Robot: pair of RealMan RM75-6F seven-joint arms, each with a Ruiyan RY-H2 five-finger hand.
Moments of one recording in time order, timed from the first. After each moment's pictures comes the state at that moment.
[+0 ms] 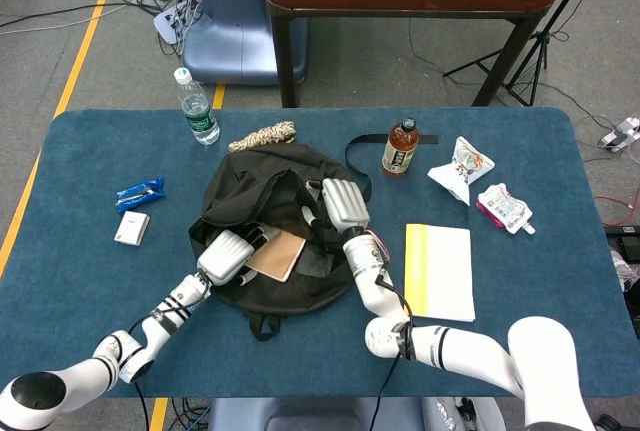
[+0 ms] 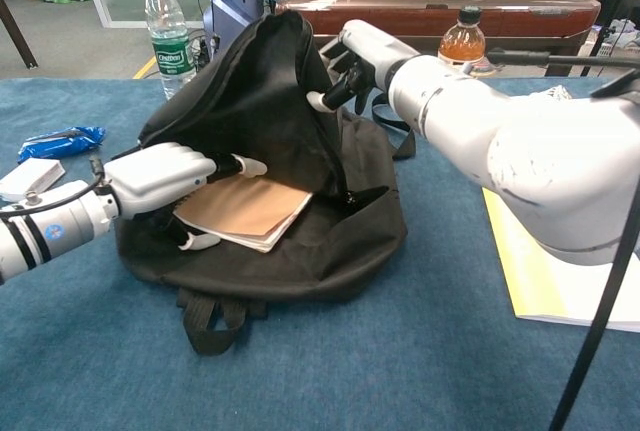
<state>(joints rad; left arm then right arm) -0.75 -1.84 -0.01 -0.78 1.61 1.06 -0.12 0.98 -1.89 0.47 -1.26 -0.78 1.00 -0.27</state>
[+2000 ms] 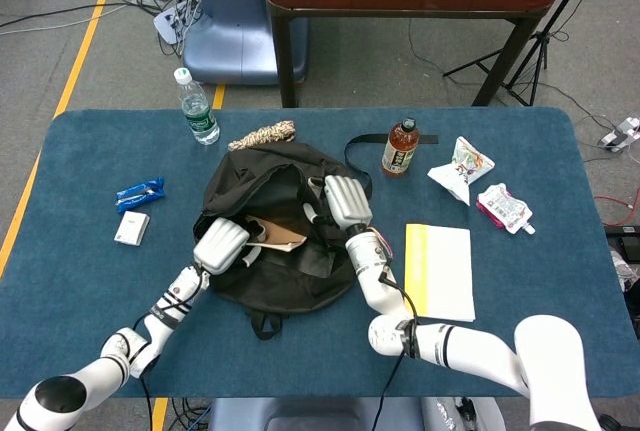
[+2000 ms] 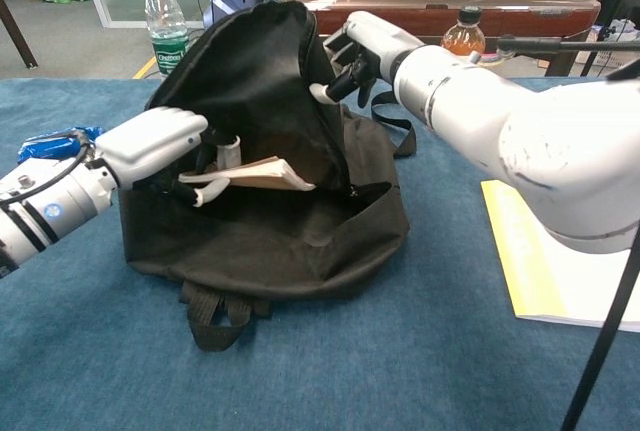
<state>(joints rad) -0.75 -1.93 -0.03 -0.60 1.60 1.25 -0.29 0.98 -1.86 0.48 -1.30 -0.78 1.00 -0.27</state>
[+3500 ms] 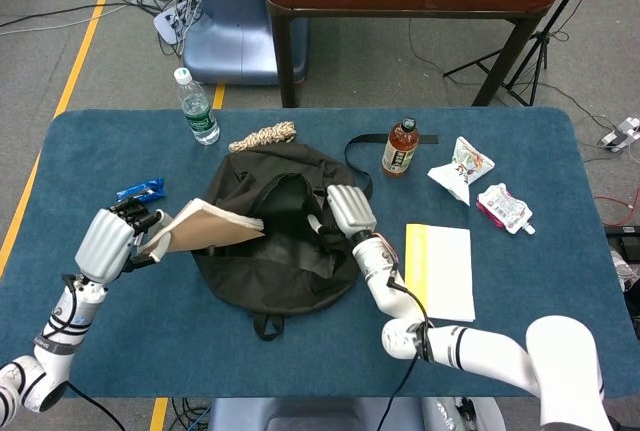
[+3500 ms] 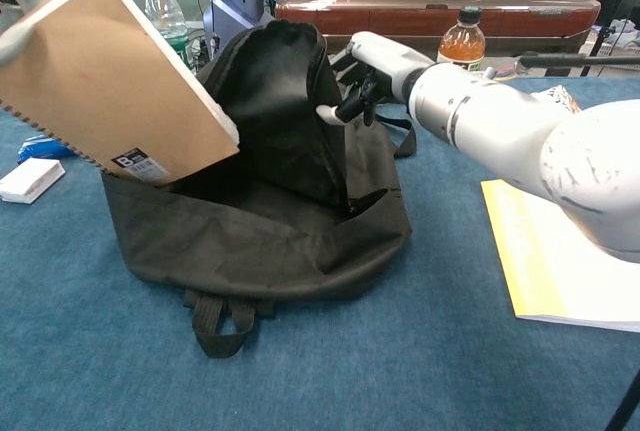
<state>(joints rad) -0.54 -1.42 -0.08 -1.13 1.64 1.61 -0.35 0.94 -1.80 0.41 -1.32 -0.84 0.93 -0.21</state>
